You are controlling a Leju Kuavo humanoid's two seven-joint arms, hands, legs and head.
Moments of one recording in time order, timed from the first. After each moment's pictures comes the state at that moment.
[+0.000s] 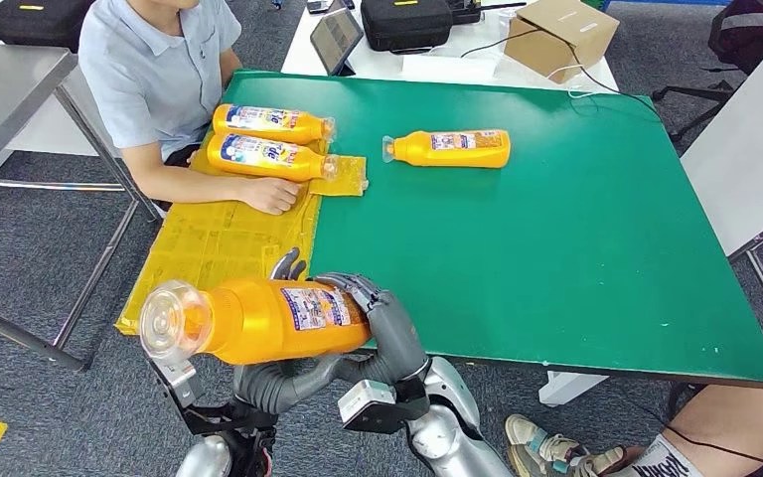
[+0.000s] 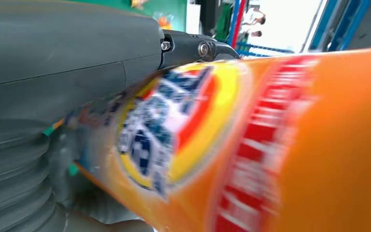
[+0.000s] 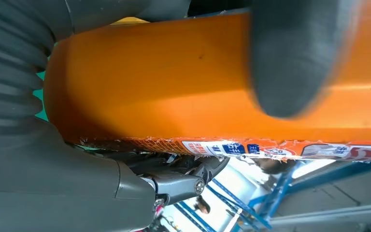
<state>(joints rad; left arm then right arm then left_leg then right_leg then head) 0.08 -0.21 -0.42 -1.62 0.17 -0.08 -0.46 -0.16 0.24 0.59 -1.26 0.48 -0.25 -0.58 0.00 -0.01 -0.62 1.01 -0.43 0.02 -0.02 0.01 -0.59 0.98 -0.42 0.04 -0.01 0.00</state>
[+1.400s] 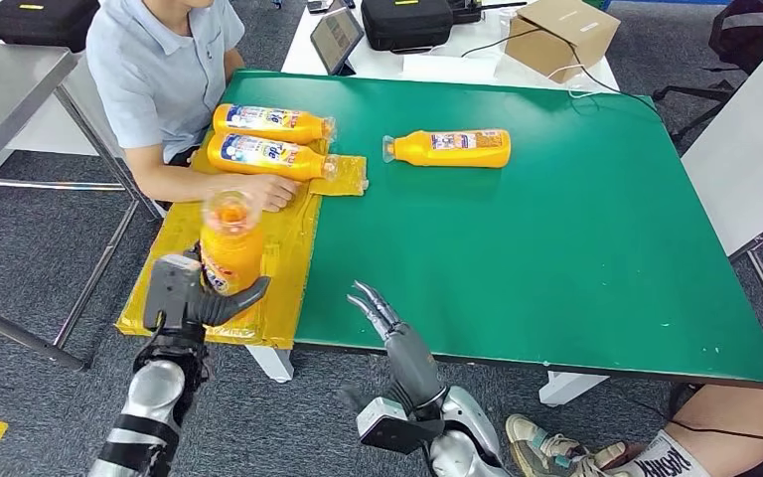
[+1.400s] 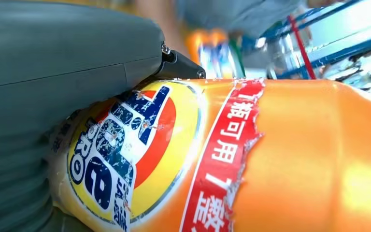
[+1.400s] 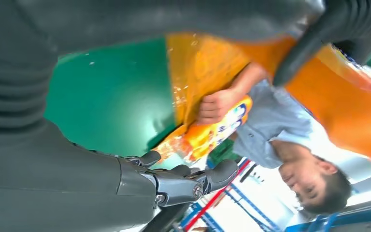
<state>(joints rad) -0.21 -0.08 -0.14 -1.37 -0.29 0.19 -0.20 -0.08 0.18 0.53 -1.21 0.49 -0.24 -0.58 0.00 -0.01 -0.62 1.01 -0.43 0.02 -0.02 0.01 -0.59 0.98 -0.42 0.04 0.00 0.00</state>
